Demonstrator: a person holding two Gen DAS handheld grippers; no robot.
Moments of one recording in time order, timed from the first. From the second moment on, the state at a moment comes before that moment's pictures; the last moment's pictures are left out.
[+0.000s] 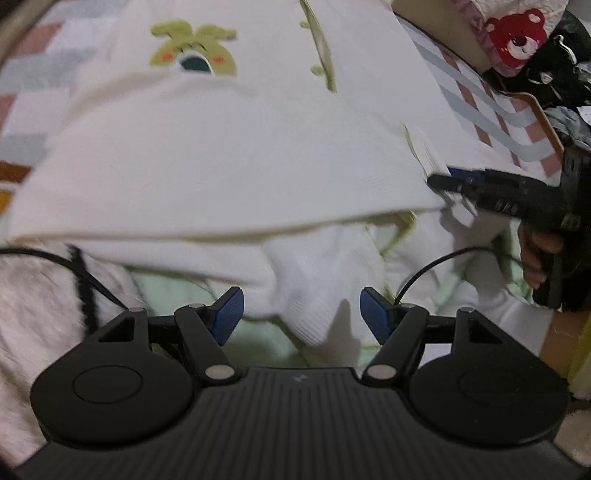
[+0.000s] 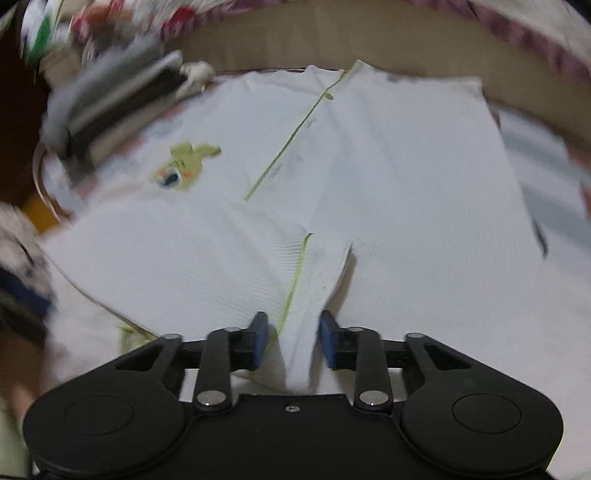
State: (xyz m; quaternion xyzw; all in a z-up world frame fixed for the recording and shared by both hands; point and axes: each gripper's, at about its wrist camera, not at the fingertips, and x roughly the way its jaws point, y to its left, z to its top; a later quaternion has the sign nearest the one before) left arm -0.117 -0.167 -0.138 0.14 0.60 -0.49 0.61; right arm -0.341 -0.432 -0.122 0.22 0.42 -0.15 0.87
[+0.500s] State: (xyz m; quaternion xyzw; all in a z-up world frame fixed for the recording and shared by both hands) left arm -0.154 -0.177 -0.174 0.16 0.63 -0.50 0.57; right arm -0.370 -0.414 -0.140 0.39 0.46 0.06 0.79
